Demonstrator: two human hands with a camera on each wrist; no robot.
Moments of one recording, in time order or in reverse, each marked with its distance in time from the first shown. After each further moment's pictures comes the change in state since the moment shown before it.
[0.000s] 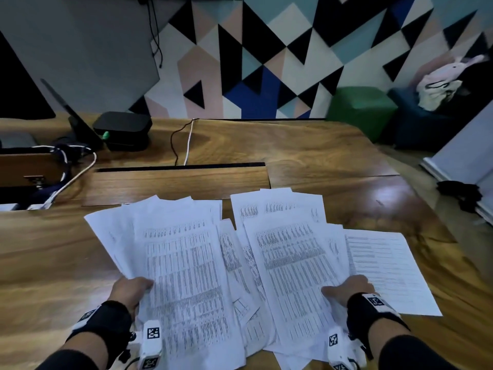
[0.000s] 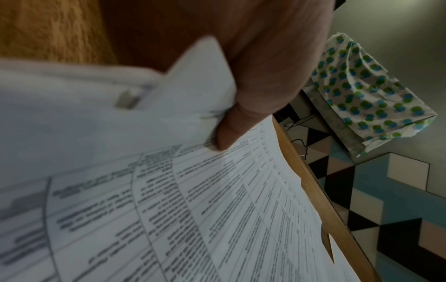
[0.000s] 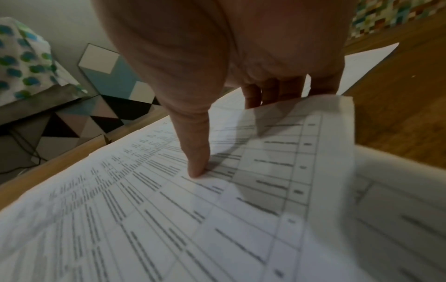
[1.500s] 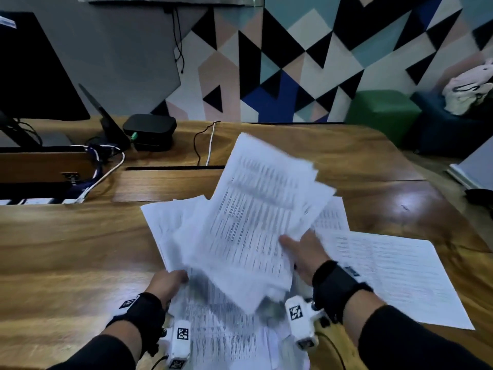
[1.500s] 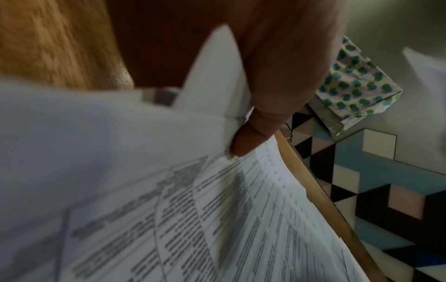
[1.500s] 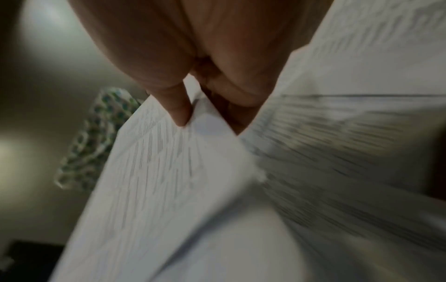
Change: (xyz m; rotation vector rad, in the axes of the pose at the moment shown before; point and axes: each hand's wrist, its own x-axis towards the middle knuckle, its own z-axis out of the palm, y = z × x) left_hand -0.022 0.004 0.006 0.012 -0.146 0.039; right_hand -0.126 -0.121 0.001 0.888 -0.395 -0.655
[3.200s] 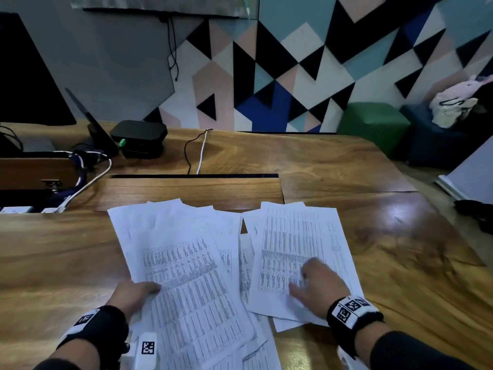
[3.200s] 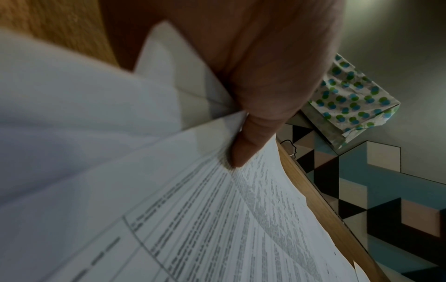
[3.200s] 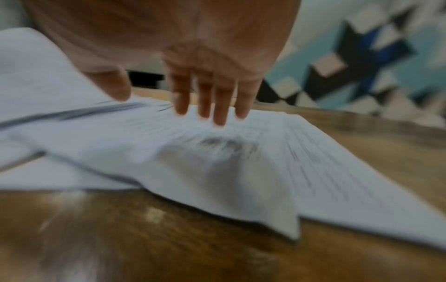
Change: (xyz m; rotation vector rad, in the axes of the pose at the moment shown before) left_hand 0.029 0.008 -0.026 0.029 0.049 0.072; right_hand 0.016 0.059 -0.061 -1.310 0.025 -0.213
